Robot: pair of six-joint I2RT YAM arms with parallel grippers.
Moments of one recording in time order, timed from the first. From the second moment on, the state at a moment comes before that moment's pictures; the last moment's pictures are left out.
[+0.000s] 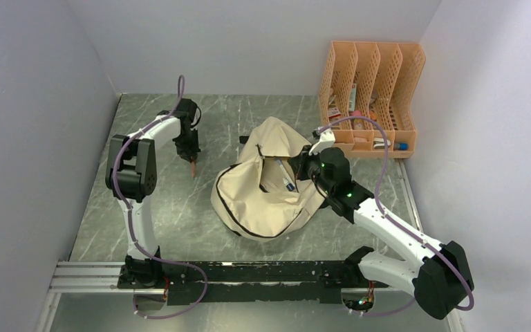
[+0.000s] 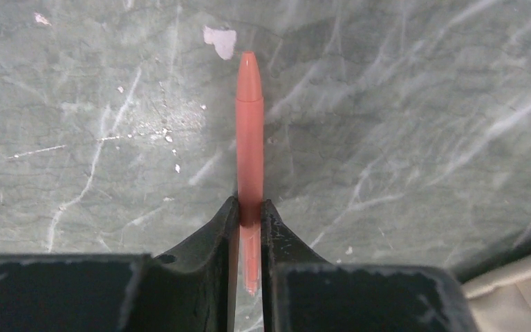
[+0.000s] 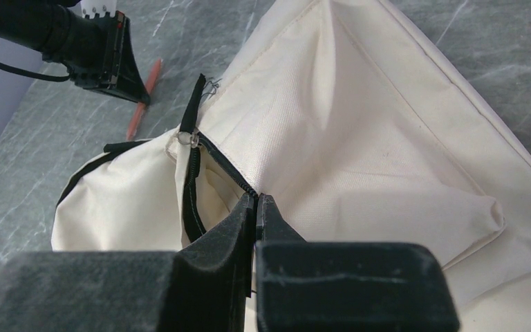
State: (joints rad) left arm -0.20 2.08 1.53 -0.74 -0.08 -0.30; right arm 0.58 1.05 0.65 0.10 0.07 0.38
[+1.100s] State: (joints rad) left arm -0.64 1.30 1.01 -0.17 0.55 -0.31; right arm 0.58 1.08 0.73 0.05 0.25 0.43
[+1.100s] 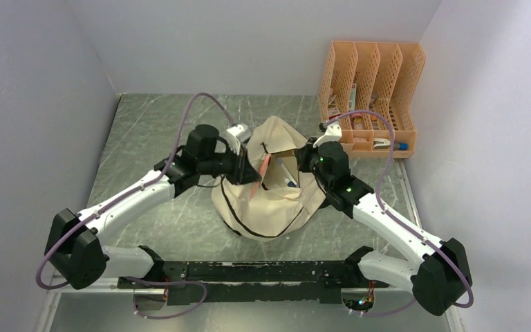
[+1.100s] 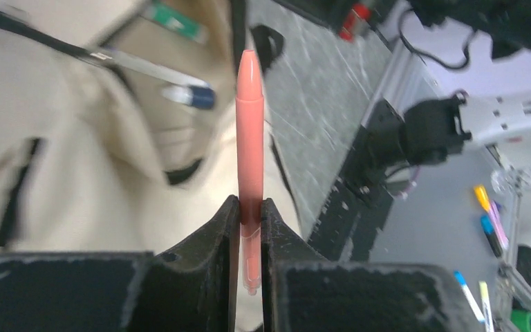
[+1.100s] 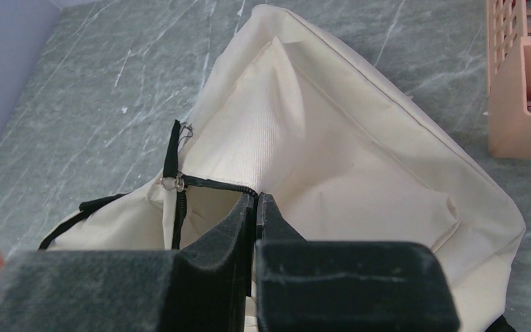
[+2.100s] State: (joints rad) left arm -0.80 1.69 1.22 -0.13 0.32 -0.69; right arm 0.58 0.97 0.57 0.25 -0.03 0.26
